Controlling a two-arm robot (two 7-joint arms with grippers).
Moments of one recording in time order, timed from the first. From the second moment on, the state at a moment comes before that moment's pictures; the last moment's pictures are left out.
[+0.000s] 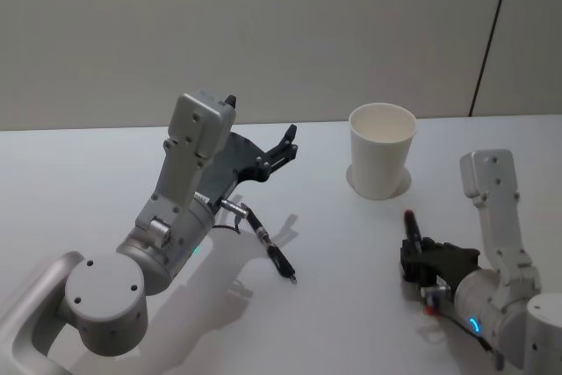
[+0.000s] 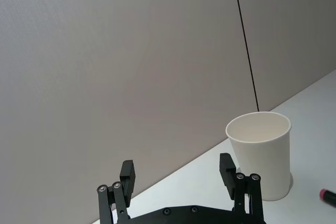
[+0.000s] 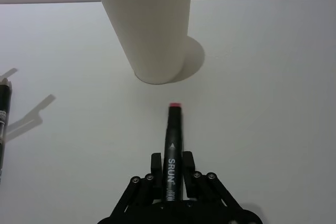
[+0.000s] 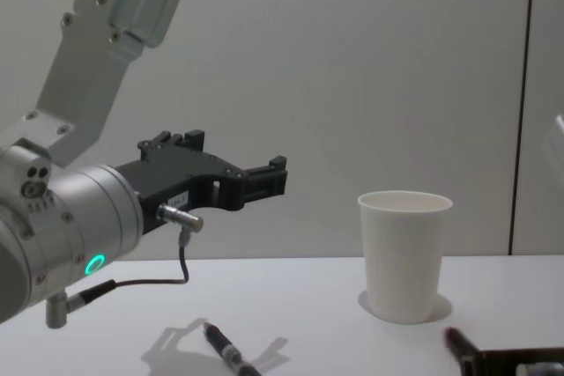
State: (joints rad) left arm -0.24 0.38 0.45 -1.63 -0.20 0.01 -0.01; right arm -0.02 0.05 -0.24 -1.79 0.17 0.70 -0.09
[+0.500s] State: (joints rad) left arm -0.24 0.38 0.45 -1.63 -0.20 0.01 -0.01; right arm -0.04 0.05 -0.24 -1.81 0.16 0.67 -0.09
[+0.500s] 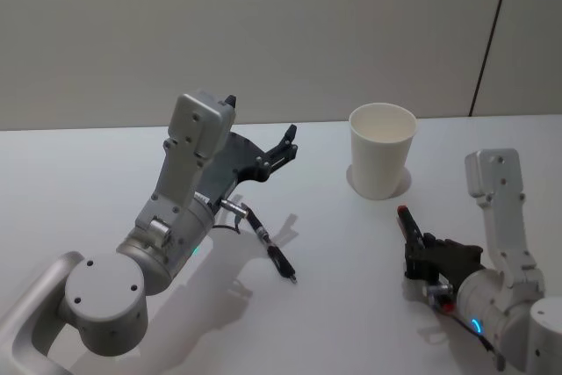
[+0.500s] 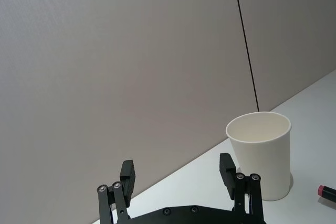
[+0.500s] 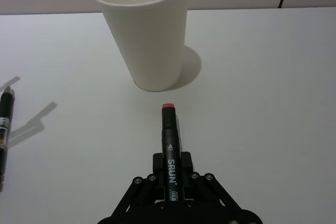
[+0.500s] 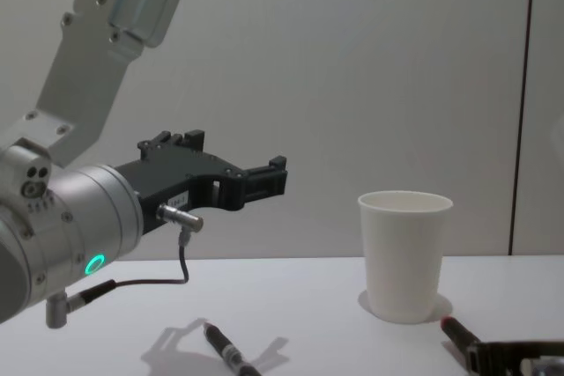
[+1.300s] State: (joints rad) left arm -0.24 0.38 0.45 -1.63 -0.20 0.01 -0.01; right arm -0.13 0.16 -0.24 -1.89 0.06 0.54 0.06
